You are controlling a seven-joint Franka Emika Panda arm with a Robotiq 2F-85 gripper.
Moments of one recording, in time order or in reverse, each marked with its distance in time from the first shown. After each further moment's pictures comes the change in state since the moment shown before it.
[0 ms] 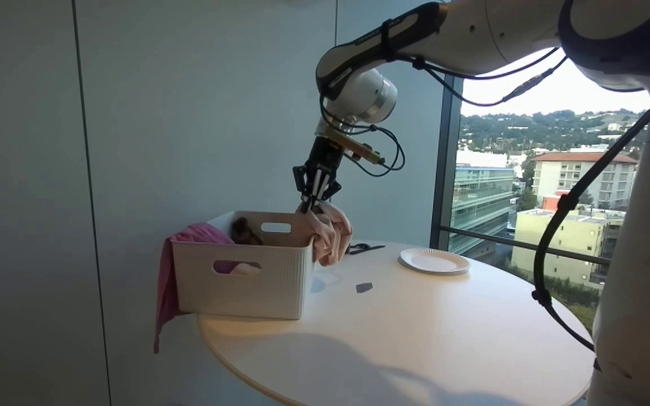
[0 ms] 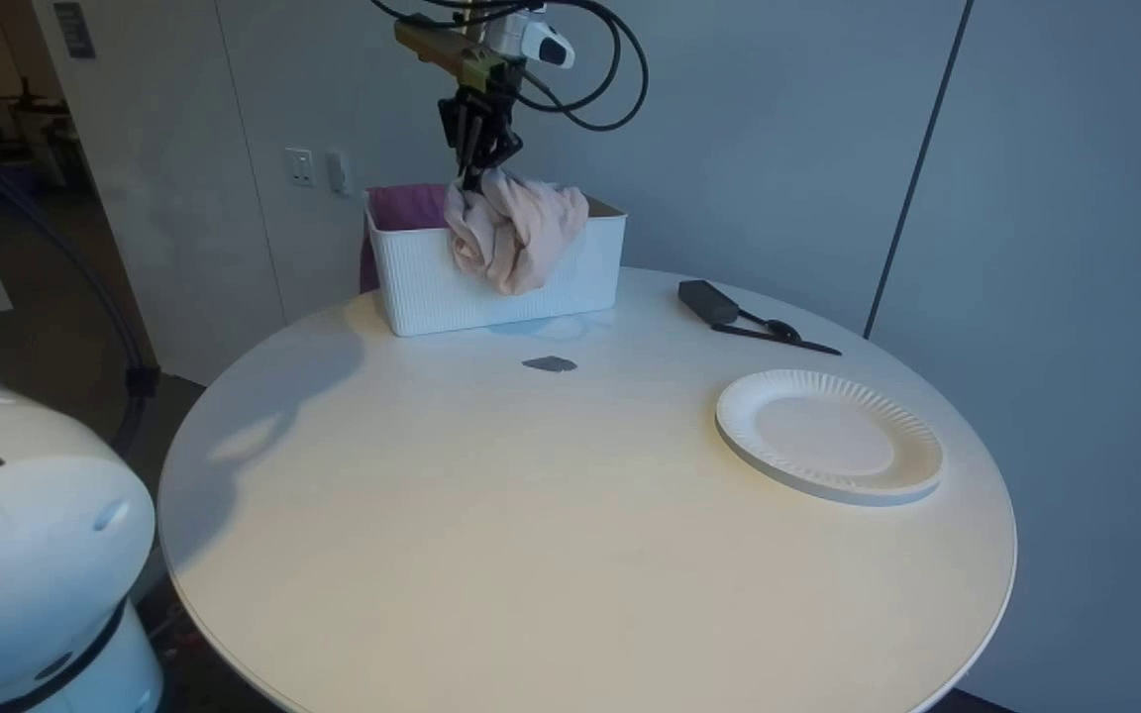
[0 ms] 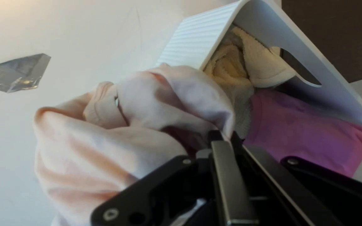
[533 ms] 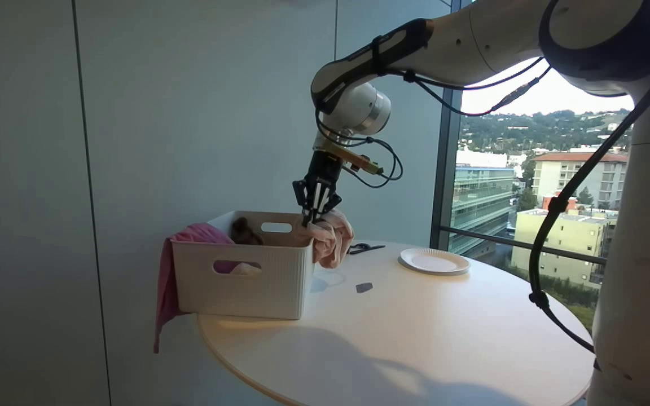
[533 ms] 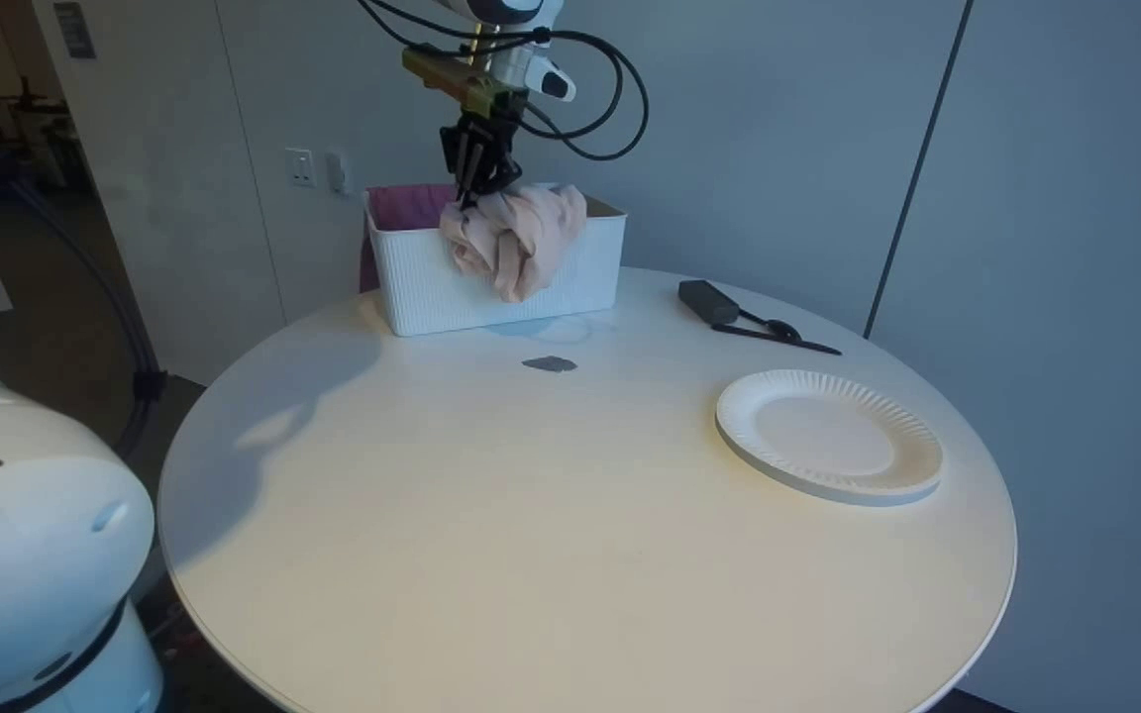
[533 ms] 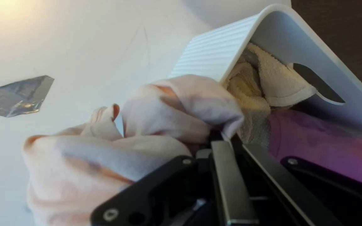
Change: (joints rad) arm -0.004 0.049 0.000 0.000 0.000 -0.039 0.000
